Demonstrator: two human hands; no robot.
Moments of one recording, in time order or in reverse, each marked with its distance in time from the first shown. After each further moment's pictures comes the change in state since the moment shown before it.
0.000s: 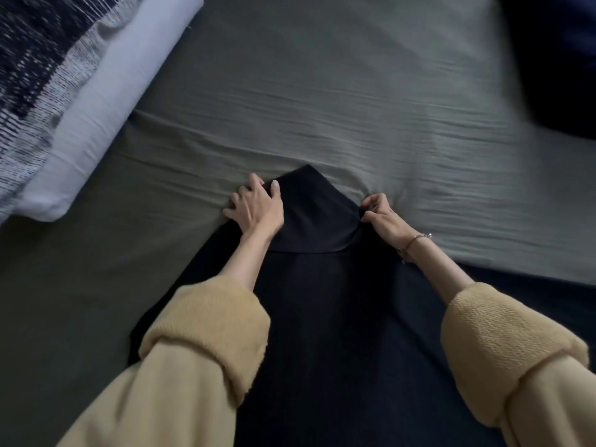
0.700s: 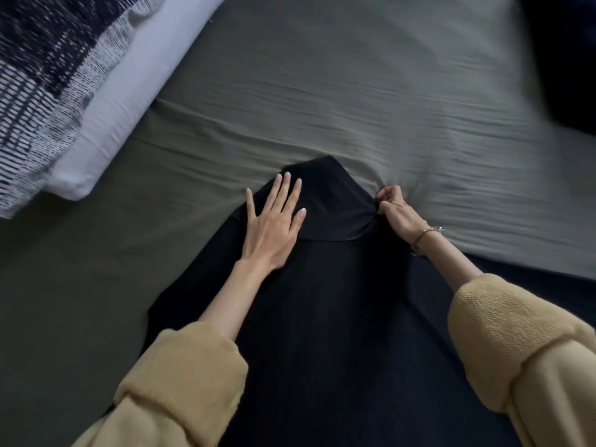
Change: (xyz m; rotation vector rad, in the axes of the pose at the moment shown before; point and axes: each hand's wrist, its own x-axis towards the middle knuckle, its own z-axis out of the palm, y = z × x) left_hand -0.042 -0.053 0.000 0.197 -0.052 0.604; right_hand -0.008 -0.006 0.001 -0.069 0.049 -0.017
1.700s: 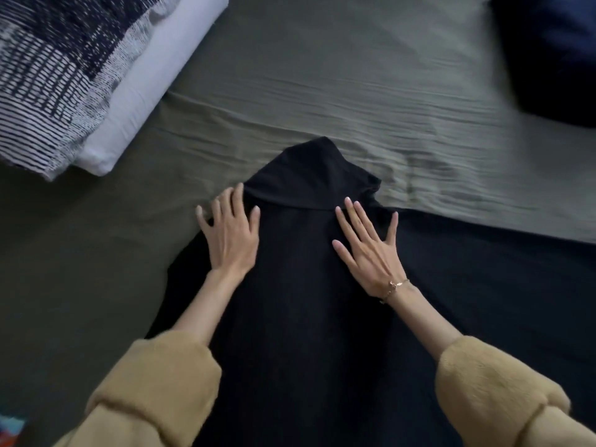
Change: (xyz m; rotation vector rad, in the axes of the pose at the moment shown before) left_hand -0.079 -0.034 -0.008 0.071 0.306 -0.252; right_hand -0.127 0.027 0.066 -0.790 0.207 -0.515
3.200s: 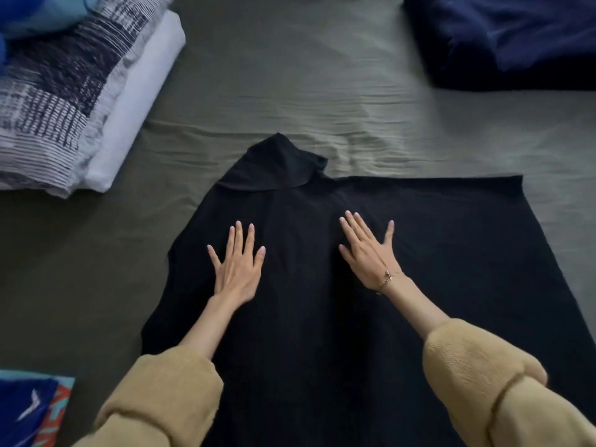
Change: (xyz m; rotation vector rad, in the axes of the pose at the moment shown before) left_hand -0.114 0.028 -0.047 -0.023 -0.505 0.115; right_hand -0.120 0.004 -0.040 0.058 -0.183 0.187
